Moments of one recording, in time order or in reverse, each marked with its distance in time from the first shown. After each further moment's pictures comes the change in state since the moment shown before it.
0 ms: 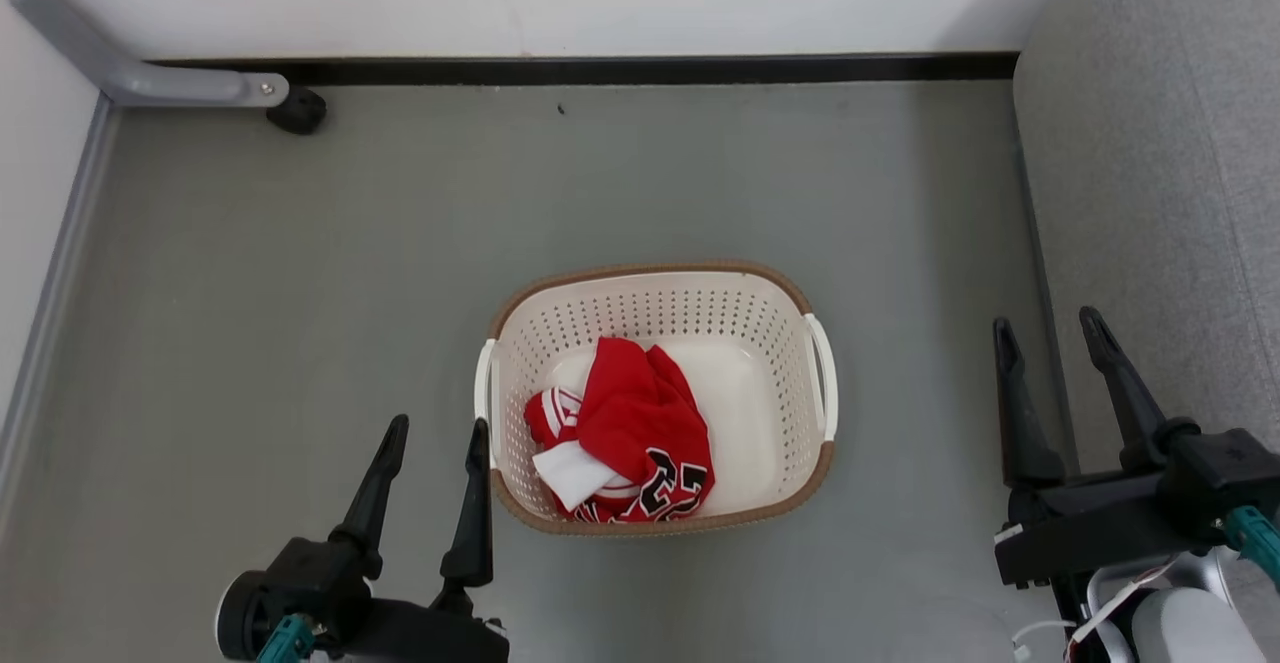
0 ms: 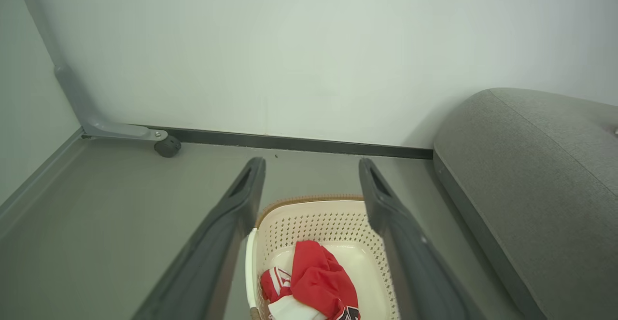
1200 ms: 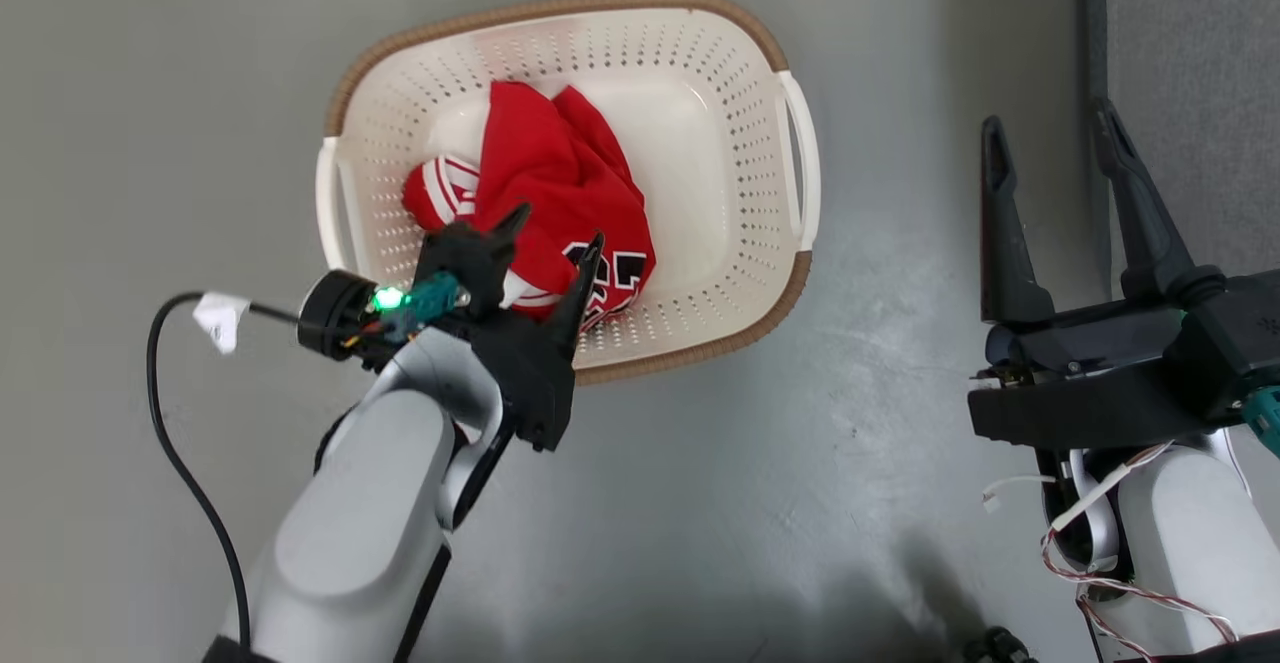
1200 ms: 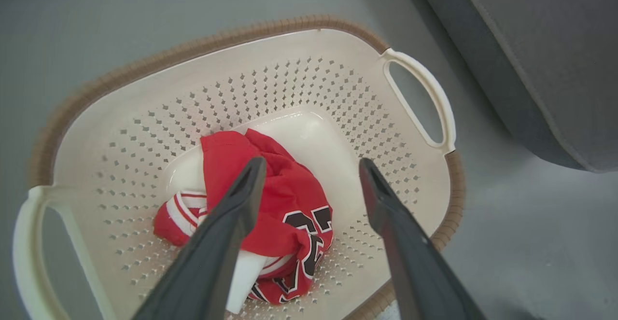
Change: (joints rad) left arm -0.576 -0.046 -0.181 0.382 0.055 -0.157 0.286; right arm -0.257 0.006 0.060 -0.106 -0.075 -0.043 0.026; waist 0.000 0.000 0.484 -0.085
